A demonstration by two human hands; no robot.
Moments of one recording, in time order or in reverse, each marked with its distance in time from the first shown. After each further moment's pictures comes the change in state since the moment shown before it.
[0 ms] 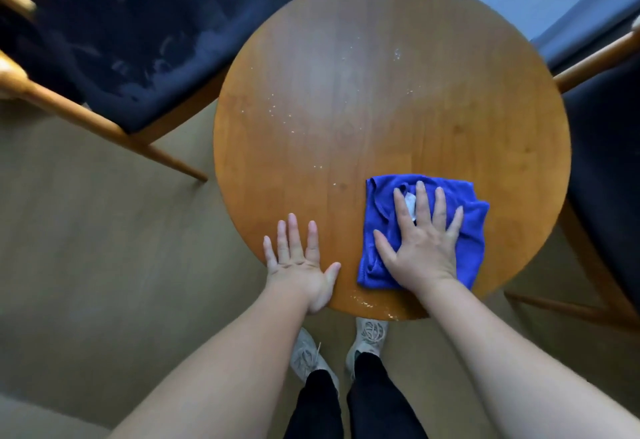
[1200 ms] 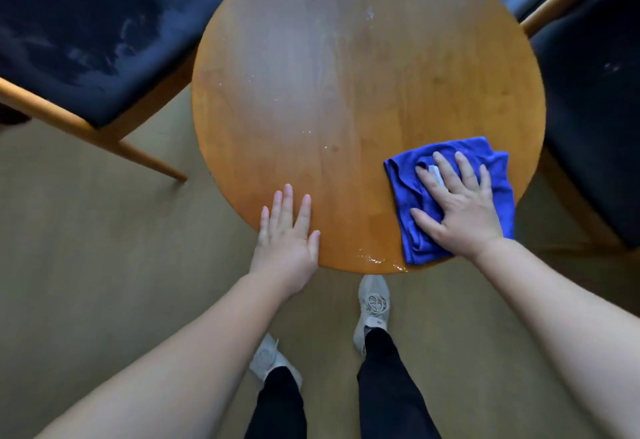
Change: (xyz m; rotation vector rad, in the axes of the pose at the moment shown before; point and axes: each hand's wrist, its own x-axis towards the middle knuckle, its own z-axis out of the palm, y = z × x) left_hand -0.004 -0.042 0.024 -0.128 0.383 0.358; right_hand -0.028 0.060 0.003 -0.020 0.049 -0.090
